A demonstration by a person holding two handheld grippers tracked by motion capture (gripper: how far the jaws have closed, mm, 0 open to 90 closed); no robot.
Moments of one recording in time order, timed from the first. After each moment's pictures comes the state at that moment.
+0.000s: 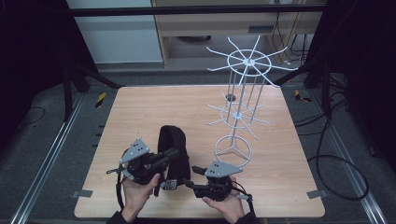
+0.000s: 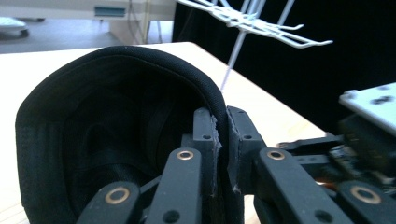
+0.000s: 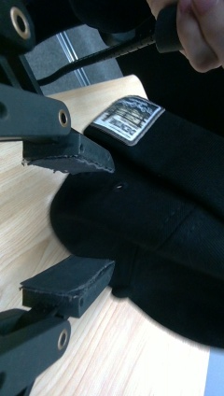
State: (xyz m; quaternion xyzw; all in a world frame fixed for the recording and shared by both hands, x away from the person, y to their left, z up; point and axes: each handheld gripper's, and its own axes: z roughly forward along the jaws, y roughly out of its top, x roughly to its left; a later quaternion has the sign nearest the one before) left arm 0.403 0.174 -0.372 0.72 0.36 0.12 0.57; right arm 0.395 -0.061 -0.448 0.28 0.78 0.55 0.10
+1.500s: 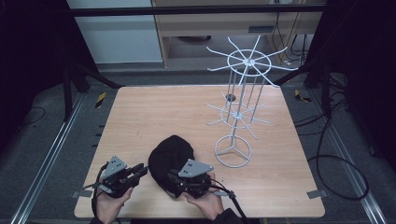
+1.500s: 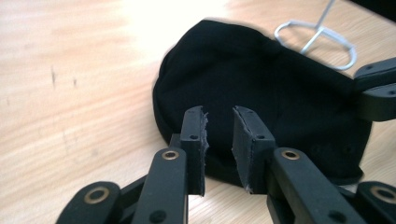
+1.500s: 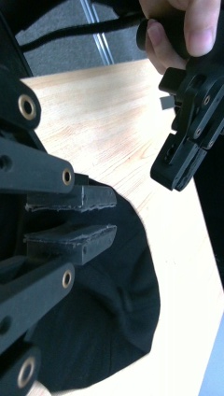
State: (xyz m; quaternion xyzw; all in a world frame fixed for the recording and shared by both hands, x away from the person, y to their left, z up) left arm 0.400 0.263 -0.446 0.76 0.44 0.19 0.44; right arm 0.403 -0.002 -0.447 0.24 0.82 0.51 0.14
